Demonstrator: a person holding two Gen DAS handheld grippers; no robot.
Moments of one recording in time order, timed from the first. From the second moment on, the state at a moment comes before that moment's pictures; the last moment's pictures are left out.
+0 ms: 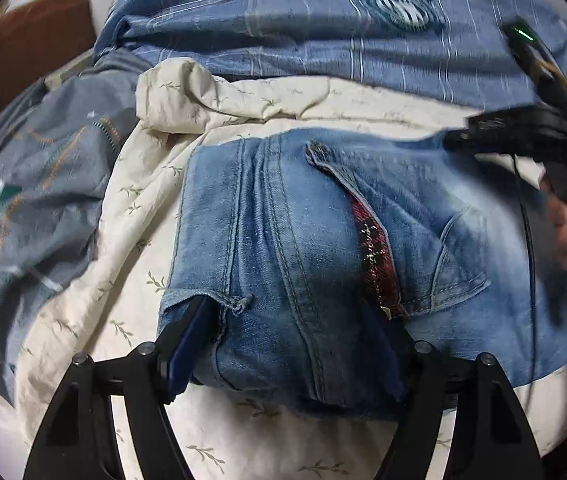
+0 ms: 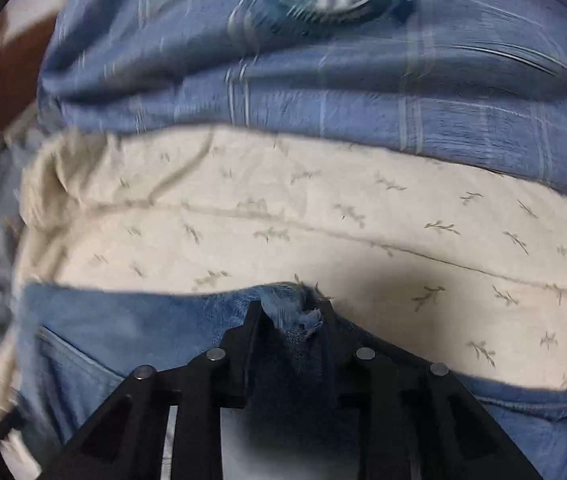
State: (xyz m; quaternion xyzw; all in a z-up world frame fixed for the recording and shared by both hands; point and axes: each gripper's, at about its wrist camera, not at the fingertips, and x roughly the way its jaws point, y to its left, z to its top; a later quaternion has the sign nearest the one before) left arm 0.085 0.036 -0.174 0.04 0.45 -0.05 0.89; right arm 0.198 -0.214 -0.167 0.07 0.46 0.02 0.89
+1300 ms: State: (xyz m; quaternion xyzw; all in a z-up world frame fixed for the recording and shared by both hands) left arm 0.057 -0.032 -0.154 0.09 0.36 -0.10 0.92; right arm 0.041 -0.306 -0.117 0.10 0.38 -0.02 0.92
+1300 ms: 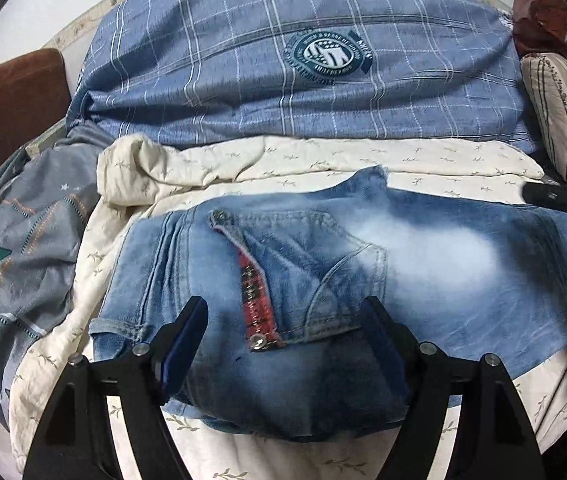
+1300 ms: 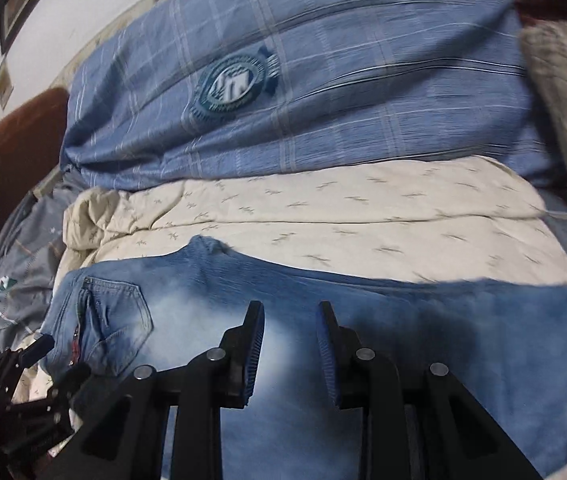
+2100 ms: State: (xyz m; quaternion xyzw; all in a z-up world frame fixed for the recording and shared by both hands) left arm 0.041 -0.092 -0.147 0.09 0.35 -0.16 0.92; right arm -0.097 -0.437 -0.114 0.22 0.31 -0.15 0.91
